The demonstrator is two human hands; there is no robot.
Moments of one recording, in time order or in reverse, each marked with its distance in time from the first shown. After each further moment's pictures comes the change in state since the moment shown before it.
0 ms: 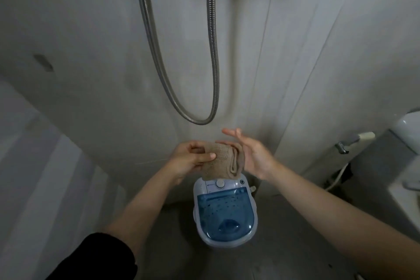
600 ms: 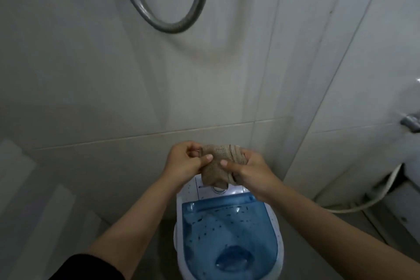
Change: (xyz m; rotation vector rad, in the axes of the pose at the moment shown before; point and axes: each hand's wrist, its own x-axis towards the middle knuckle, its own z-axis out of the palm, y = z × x) left_hand 0.182 -0.238 -0.016 0.233 0.275 0.229; right_hand 0.132 0.237 -0.106 -0.165 0.239 -0.164
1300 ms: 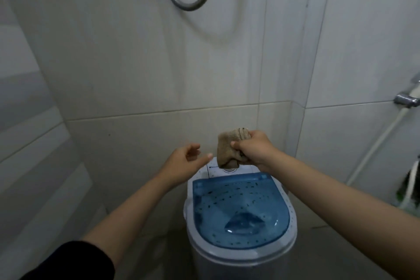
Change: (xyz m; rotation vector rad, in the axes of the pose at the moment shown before) left_hand -0.079 -0.097 -0.022 0.370 -0.008 0.271; right_hand -0.030 0.063 0.010 -0.227 0.181 -0.143
